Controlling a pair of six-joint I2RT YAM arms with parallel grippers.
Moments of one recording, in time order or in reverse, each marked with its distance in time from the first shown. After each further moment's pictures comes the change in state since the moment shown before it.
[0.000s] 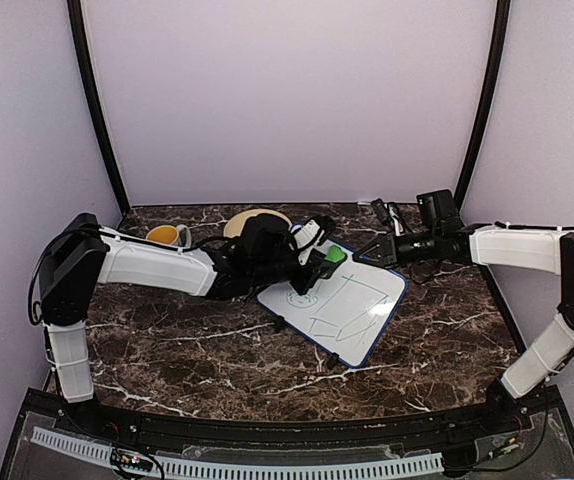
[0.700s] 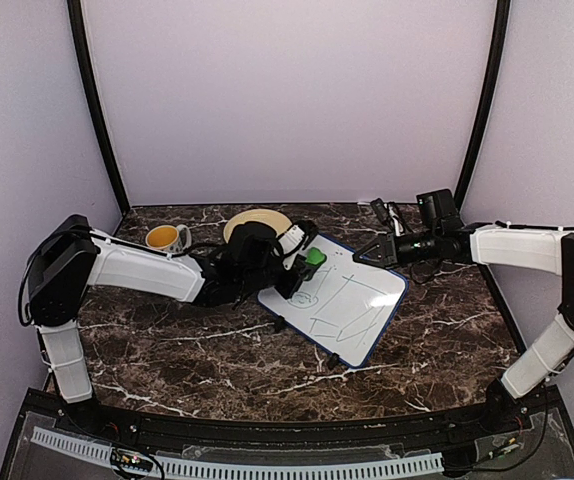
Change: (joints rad) left arm 0.023 -0.066 -0.129 0.029 -0.117 0.001; right arm 0.000 -0.004 0.005 -0.026 0.004 -0.035
